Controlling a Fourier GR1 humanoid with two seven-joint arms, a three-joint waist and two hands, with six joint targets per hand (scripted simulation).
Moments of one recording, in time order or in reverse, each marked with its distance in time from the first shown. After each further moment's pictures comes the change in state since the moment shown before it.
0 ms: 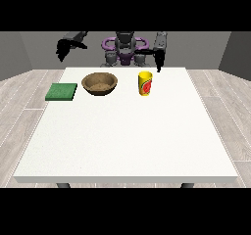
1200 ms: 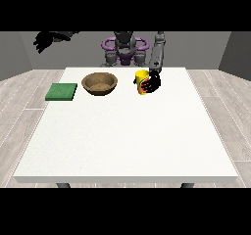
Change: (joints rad) left arm -0.177 0.024 0.145 0.625 -0.117 0.256 -0.414; right arm -0.088 -0.168 -0.116 0.068 -0.141 0.141 0.066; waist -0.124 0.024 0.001
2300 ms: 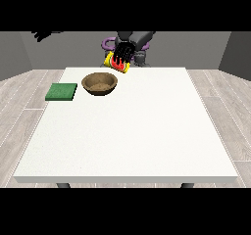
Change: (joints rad) left arm -0.383 -0.060 -0.652 0.190 -0.828 0.202 0.981; right arm -0.040 -0.011 -0.002 0.291 -0.007 0.032 0.056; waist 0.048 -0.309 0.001
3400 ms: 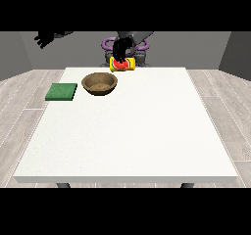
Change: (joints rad) left arm -0.084 0.005 -0.137 -0.055 -0.373 -0.348 0.193; right arm 0.039 0.022 -0.013 0.024 -0.007 -0.012 -0.052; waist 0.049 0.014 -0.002
